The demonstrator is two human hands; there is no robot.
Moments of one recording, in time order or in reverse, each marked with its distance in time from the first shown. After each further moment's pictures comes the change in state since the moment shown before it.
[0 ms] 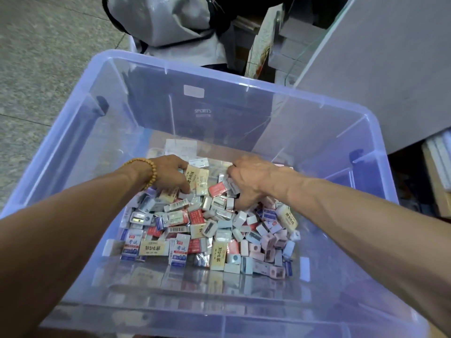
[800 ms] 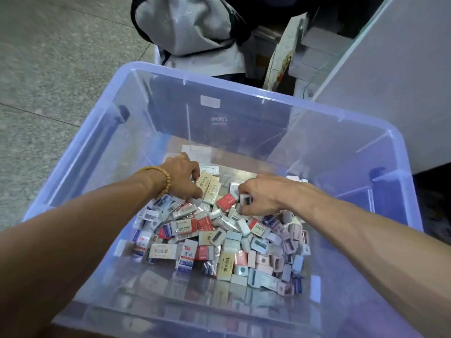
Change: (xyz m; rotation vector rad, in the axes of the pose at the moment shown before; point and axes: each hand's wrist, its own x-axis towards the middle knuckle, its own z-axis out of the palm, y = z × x) left_hand 0.008 -0.006 0.002 0.332 0.158 0.000; right_hand -0.008 0.004 0.002 0.231 -0.049 -0.046
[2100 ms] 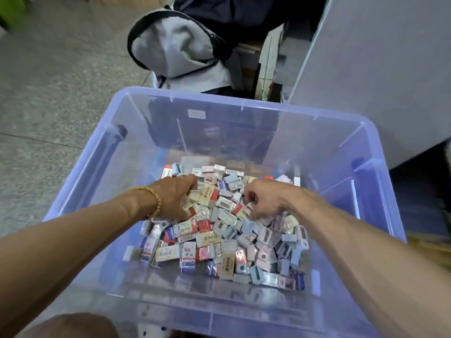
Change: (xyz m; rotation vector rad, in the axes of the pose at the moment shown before) left_hand -0.046 0.010 0.000 0.203 0.010 0.119; right_hand -0.016 0.011 0.013 0.366 0.008 0.098
